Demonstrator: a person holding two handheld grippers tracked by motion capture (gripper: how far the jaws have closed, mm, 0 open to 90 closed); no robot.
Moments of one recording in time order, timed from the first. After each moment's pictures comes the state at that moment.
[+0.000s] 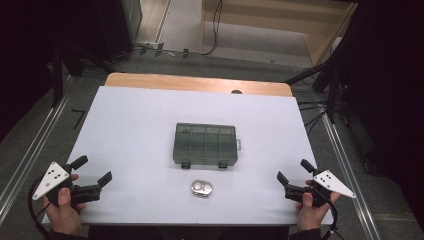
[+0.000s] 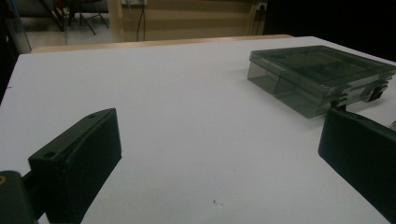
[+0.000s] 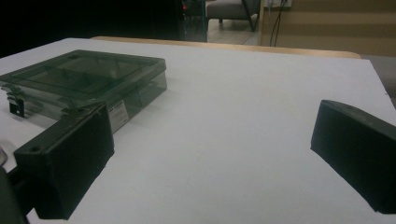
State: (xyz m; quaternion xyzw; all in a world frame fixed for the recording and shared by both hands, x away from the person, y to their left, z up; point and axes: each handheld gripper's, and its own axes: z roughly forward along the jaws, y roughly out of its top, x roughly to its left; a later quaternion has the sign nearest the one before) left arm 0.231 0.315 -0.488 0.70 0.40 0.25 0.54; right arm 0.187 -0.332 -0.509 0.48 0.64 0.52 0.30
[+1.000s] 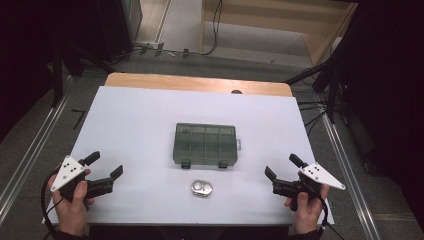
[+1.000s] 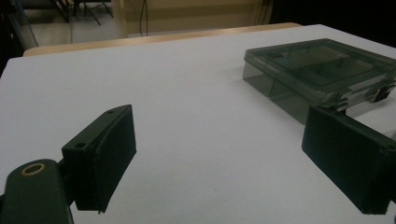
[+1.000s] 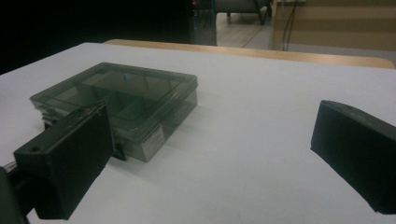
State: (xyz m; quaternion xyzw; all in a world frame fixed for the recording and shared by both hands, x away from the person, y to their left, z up) left arm 0.237 0.279 -0.471 0.72 0.40 0.26 0.50; right arm 0.196 -0.291 -0.477 0.49 0.64 0.52 0.29
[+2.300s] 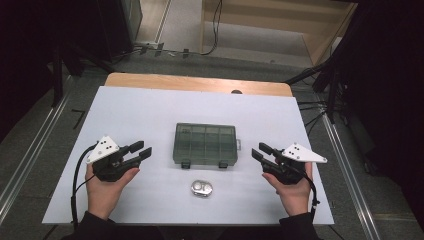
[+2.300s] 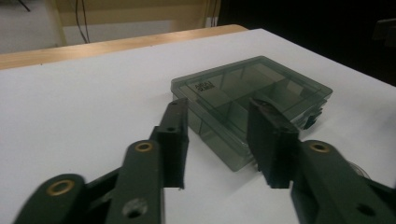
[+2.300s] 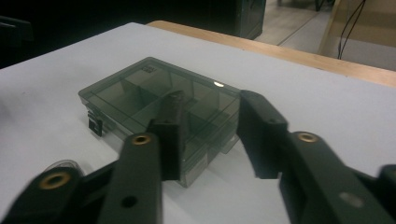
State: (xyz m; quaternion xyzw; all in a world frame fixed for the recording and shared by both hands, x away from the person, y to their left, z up) left arm 0.274 0.206 -0.439 0.76 0.35 0.17 0.52; right arm 0.237 -0.259 -0.445 0.42 0.72 0.51 0.22
